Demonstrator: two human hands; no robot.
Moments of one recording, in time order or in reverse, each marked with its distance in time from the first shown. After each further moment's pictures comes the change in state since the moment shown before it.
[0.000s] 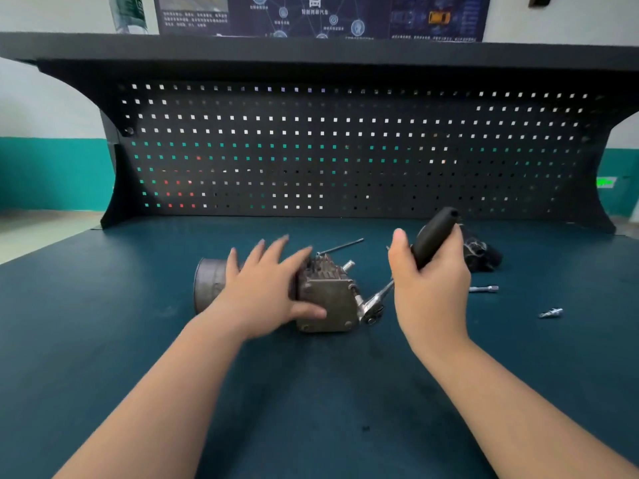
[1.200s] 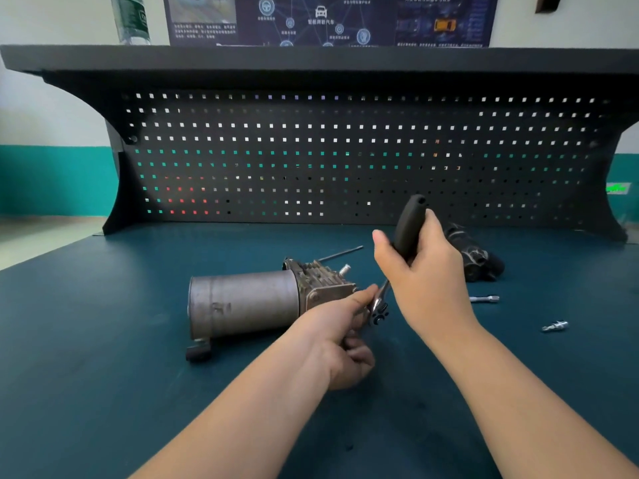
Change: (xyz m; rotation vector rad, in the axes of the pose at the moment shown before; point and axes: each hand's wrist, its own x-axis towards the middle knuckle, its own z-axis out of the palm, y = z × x) left_hand -0.001 0.106 0.002 -1.956 -0.530 -0.916; right_hand 0.029 0.004 -0.011 -0.028 -0.247 -0.141
